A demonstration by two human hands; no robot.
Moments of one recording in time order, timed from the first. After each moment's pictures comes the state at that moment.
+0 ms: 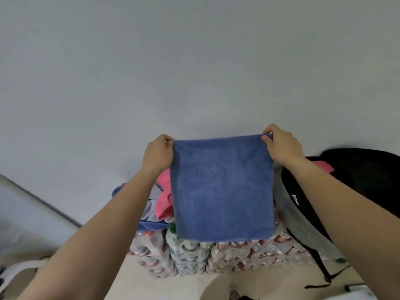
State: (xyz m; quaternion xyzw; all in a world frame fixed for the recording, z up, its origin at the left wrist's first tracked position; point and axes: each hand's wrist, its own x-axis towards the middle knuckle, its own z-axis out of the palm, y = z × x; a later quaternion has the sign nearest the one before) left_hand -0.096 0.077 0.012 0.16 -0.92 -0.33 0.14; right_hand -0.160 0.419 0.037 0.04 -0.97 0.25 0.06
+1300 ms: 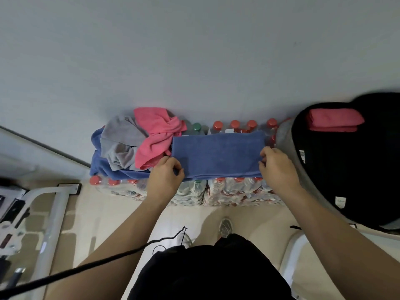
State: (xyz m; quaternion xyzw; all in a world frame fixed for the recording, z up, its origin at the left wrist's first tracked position) left_hand 0.021 0.158 -0.154 0.15 -0.95 -0.26 0.04; right_hand -0.081 0.458 -0.145 0.08 -0.98 0.16 -0.08
